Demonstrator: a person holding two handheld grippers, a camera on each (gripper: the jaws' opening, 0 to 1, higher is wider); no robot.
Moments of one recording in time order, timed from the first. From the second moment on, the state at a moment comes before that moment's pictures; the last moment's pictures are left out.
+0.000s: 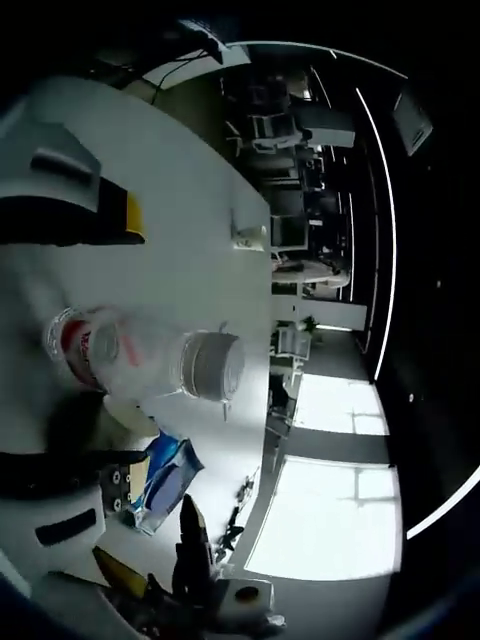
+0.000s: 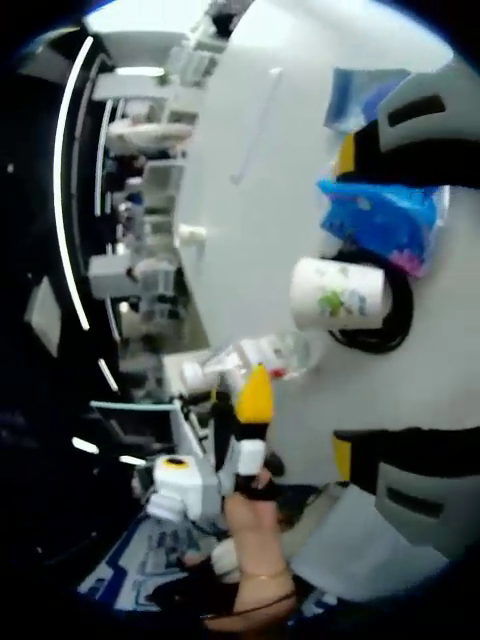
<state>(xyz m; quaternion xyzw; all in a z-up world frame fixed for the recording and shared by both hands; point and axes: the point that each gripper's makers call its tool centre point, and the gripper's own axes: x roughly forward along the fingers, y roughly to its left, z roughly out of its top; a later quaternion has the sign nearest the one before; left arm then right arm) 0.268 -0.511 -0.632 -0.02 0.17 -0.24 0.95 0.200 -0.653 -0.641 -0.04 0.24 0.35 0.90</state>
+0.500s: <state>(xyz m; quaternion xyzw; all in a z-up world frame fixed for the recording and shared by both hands) 0.271 -0.517 -0.655 0.02 0.20 -0.23 0.95 0.190 -0.681 -0.643 -0.04 0.25 0.32 0.91</state>
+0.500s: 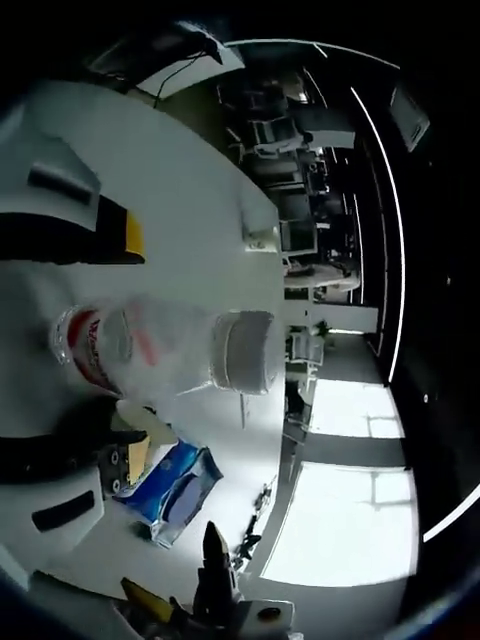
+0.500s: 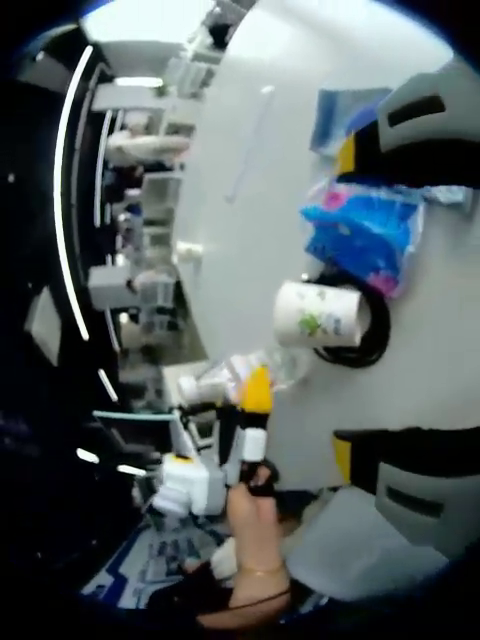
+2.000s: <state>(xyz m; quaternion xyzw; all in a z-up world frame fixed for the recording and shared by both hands) 0.301 -0.508 -0.631 0.02 0.16 -0.25 0.96 0.193 -0.707 -0.623 -0.01 0.24 0.28 0.93</state>
